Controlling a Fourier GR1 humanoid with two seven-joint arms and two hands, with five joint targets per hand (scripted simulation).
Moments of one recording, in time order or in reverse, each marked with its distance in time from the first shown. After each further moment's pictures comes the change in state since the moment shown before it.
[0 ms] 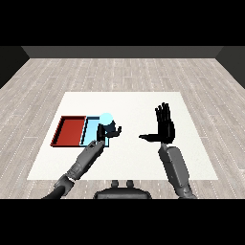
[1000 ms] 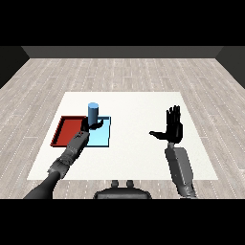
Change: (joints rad) left arm -0.270 0.124 0.197 0.632 -0.080 -0.104 0.183; right arm 0.025 -0.018 -0.147 0.111 -0.035 0.053 -0.046
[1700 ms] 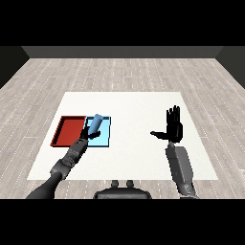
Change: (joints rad) left arm 0.012 -0.030 -0.006 0.240 -0.060 -0.077 0.047; right arm -0.015 -0.006 -0.028 0.072 -0.016 0.061 -0.034
